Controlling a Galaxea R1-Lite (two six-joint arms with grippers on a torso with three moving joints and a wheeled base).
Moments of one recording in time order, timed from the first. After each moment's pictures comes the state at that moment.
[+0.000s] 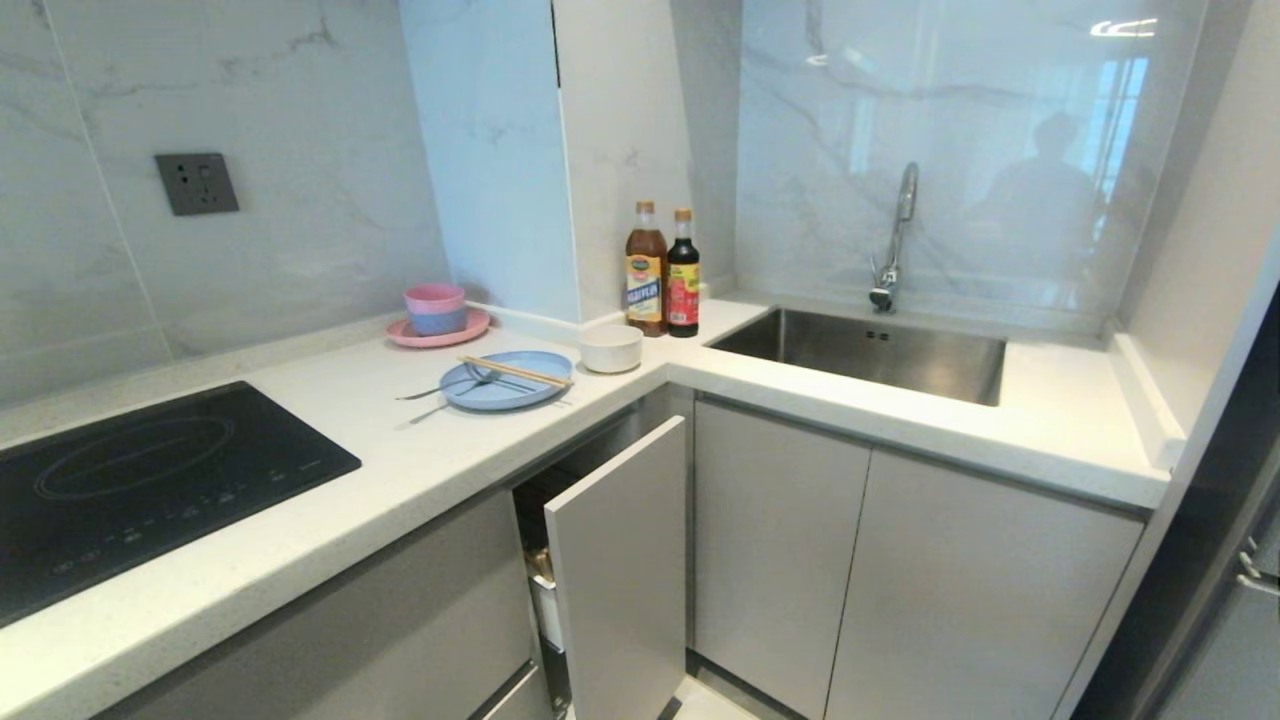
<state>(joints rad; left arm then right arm) 0.00 0.00 0.00 -0.03 0.02 -0.08 0.00 0.00 0.00 0.00 0.00 0.01</state>
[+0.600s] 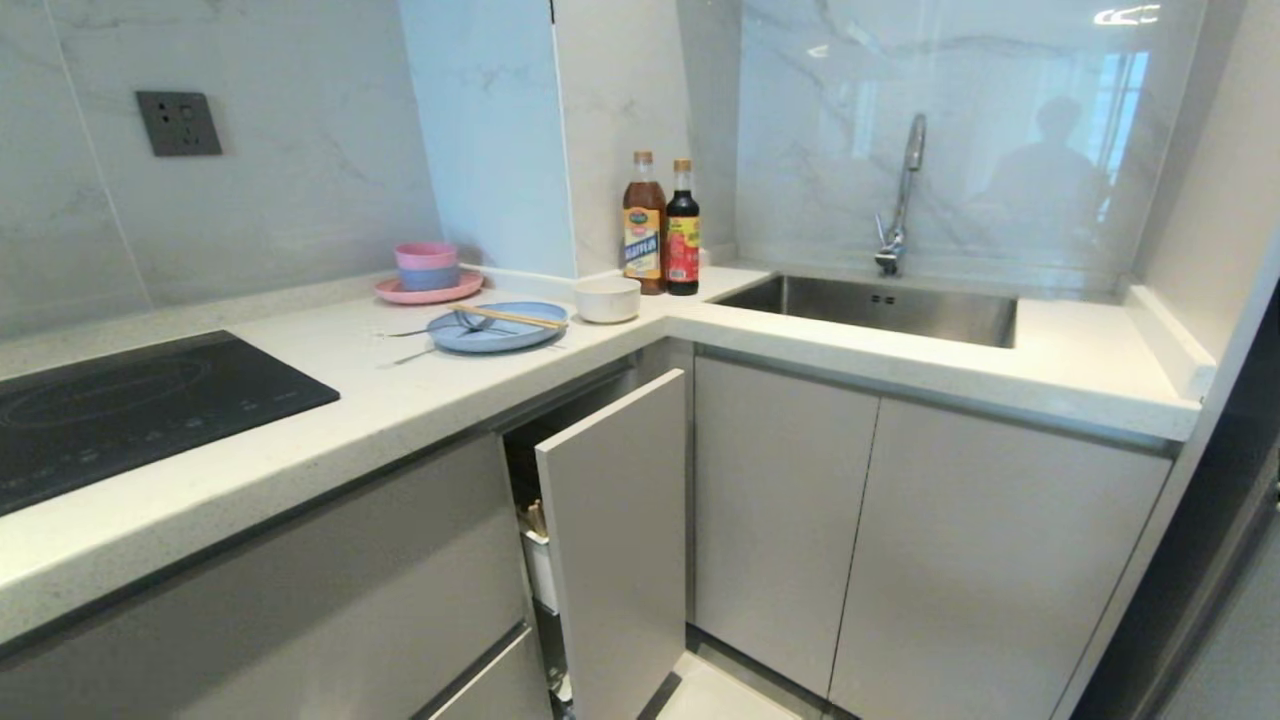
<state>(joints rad) 0.00 0.00 0.00 -0.03 0.02 -0.08 0.00 0.00 0.00 0.00 0.00 0.01</state>
